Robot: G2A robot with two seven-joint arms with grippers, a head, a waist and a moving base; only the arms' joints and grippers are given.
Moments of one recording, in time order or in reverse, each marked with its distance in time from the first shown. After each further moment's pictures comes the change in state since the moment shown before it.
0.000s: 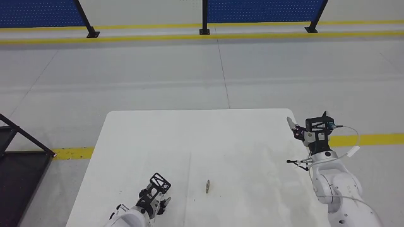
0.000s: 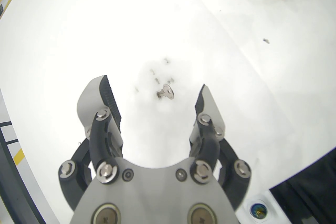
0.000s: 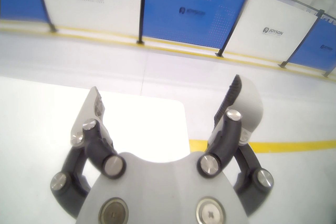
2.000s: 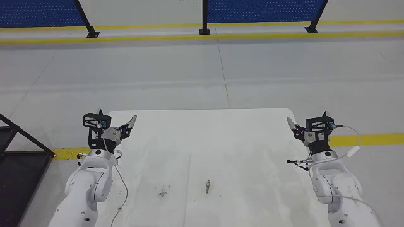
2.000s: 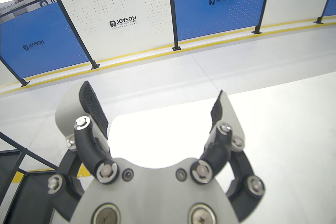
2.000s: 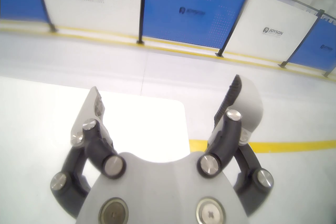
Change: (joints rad) left arm -0.350 0.006 -0.267 0.174 -0.325 0.160 0.548; right arm 0.000 0.000 0.000 0.000 0.000 0.000 0.000
